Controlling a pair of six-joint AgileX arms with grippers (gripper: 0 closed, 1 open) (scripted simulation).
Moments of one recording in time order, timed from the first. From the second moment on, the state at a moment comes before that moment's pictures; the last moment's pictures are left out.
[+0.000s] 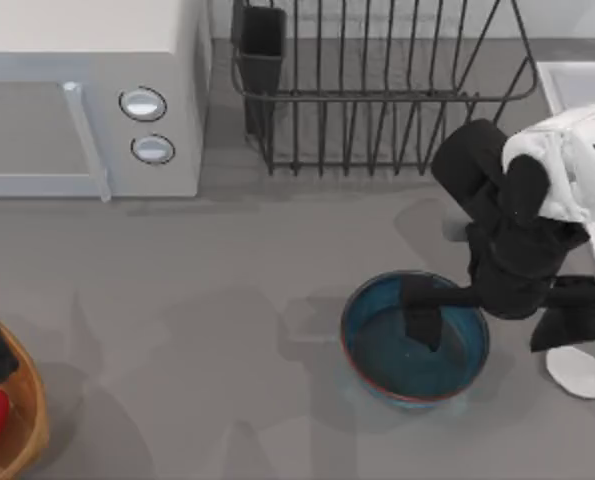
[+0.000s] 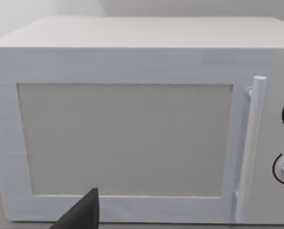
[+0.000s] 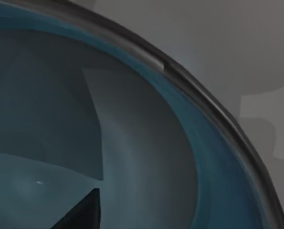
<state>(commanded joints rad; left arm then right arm) 0.00 0.00 0.00 0.00 0.00 0.00 0.51 1.90 1.16 -0.83 0.00 0.53</state>
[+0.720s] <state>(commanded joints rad) 0.00 0.00 0.00 0.00 0.00 0.00 0.51 1.90 1.16 -0.83 0.00 0.53</state>
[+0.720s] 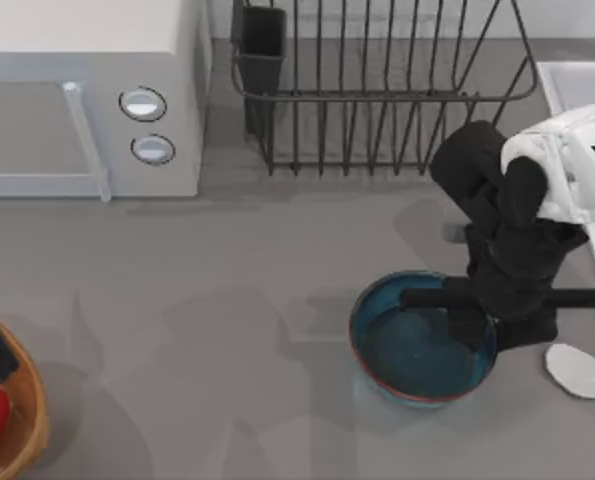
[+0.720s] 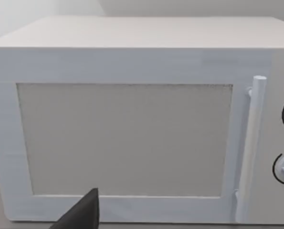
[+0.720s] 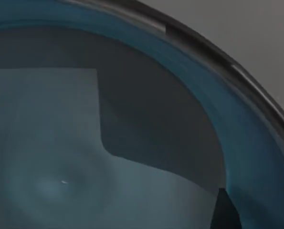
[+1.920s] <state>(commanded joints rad) 0.00 0.00 0.00 0.00 0.00 0.00 0.51 1.79 1.40 -1.18 0.00 0.52</state>
